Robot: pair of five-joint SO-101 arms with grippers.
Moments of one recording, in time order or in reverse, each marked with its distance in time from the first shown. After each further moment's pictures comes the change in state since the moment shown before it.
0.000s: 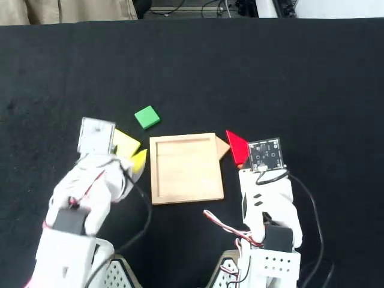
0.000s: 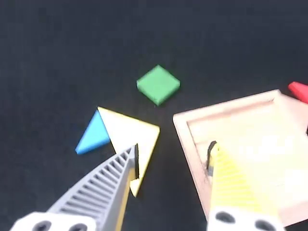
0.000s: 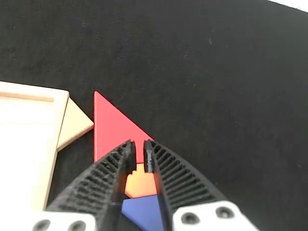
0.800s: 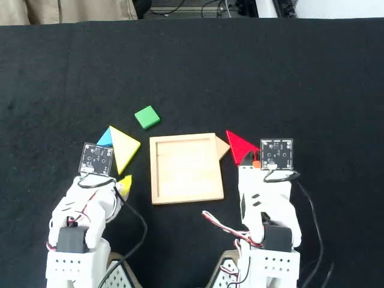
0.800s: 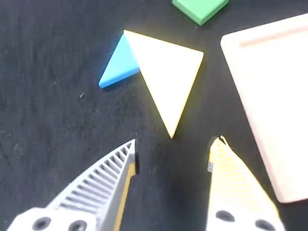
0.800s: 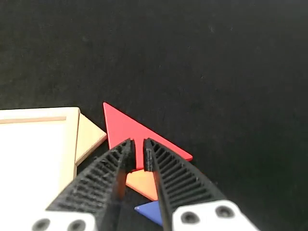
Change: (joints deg) left arm -8.6 -27.3 22.1 11.9 -9.6; right arm -1.5 0.0 0.0 -0.4 -12.6
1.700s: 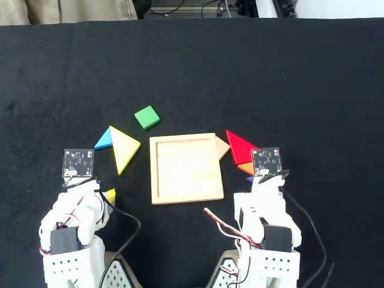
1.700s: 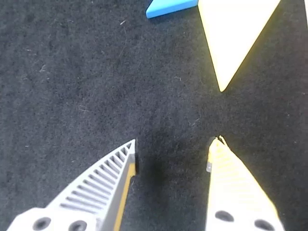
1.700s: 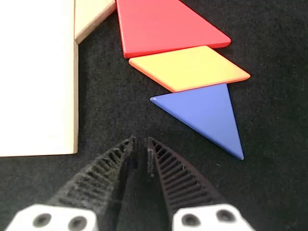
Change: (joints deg) left arm -11.9 0.0 0.0 11.1 -0.1; right arm 0.0 0.0 0.0 26.0 0.2
